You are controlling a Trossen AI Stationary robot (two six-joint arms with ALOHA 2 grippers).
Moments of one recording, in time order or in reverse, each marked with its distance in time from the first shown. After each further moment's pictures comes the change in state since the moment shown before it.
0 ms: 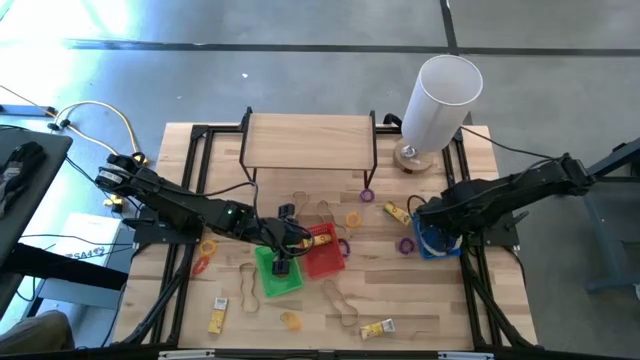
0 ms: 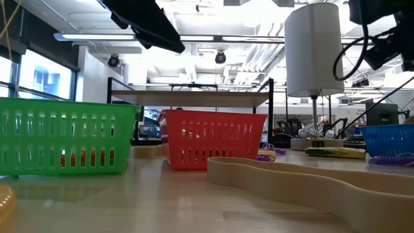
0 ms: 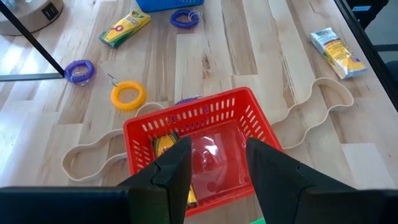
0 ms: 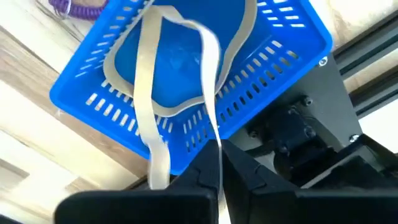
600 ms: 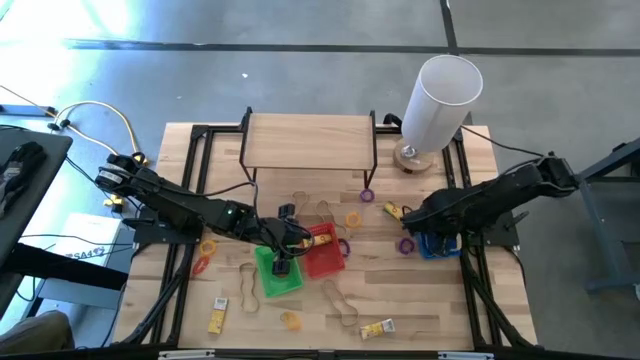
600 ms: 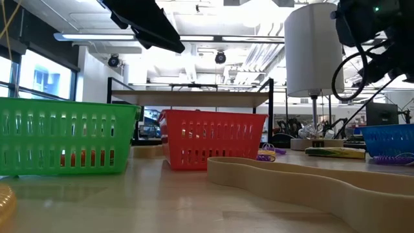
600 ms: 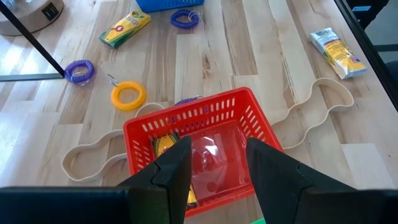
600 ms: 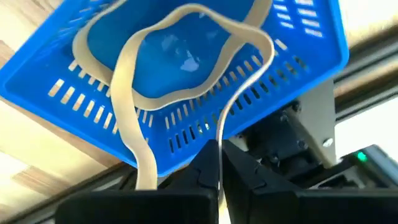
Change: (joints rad) left arm 0.000 0.000 0.000 -0.001 0.000 0.000; right arm 0.001 0.219 0.011 0.012 0.014 -0.182
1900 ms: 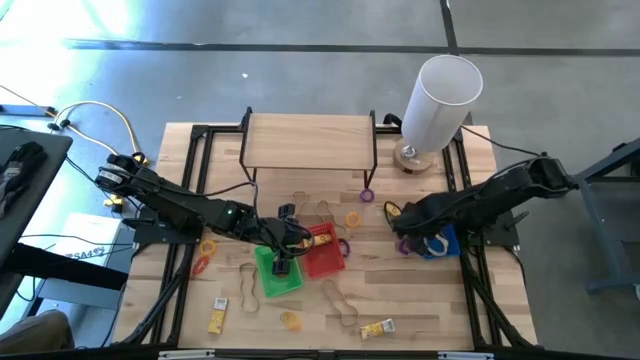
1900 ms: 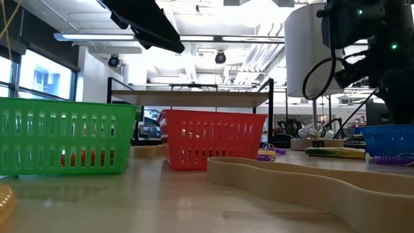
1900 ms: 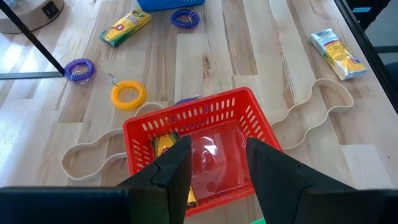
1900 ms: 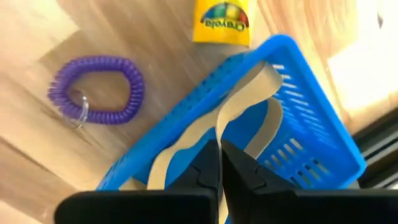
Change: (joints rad) left arm 0.000 0.000 0.000 -0.001 0.000 -0.010; right arm 0.000 0.078 -0.027 0.286 0.167 0.137
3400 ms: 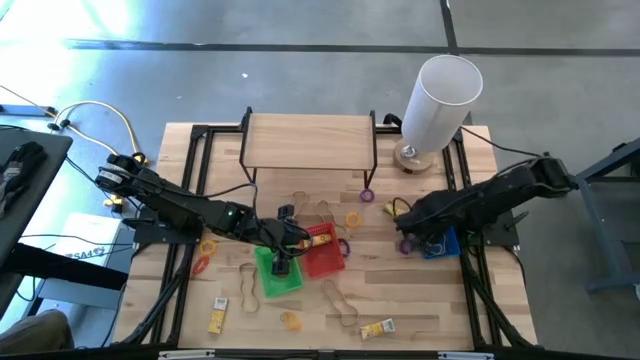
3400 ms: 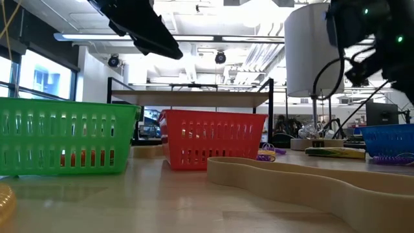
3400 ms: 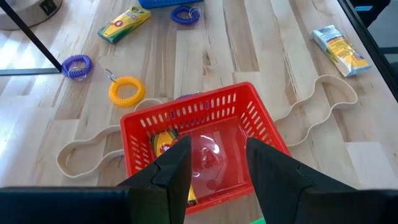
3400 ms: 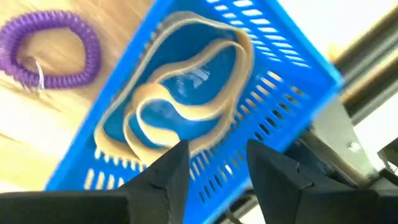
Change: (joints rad) left arm 0.000 0.000 -0.047 0.058 0.000 0.001; right arm -0.001 -0.024 0.041 -0.189 -0.084 0.170
